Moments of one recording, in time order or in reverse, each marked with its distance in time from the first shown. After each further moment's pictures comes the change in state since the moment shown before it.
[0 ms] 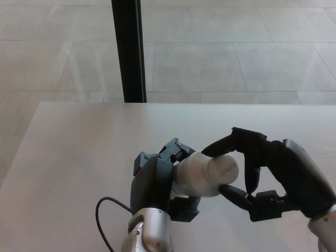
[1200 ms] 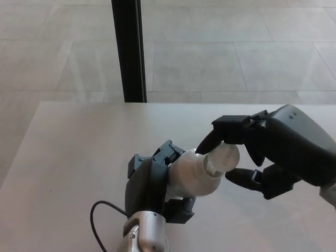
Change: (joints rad) left_arm 0.022 0.006 0.007 -0.006 0.016 -0.011 0.009; right_arm -0.235 -0.207 0.005 0.066 -0.086 -0.215 0.132
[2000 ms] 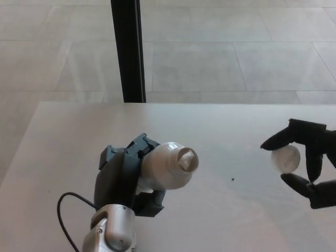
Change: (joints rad) left_arm 0.010 0.158 0.069 -0.109 0.003 0.025 -0.089; right_arm 0.286 0.134 -0.293 0.085 0.074 0.015 -0.063
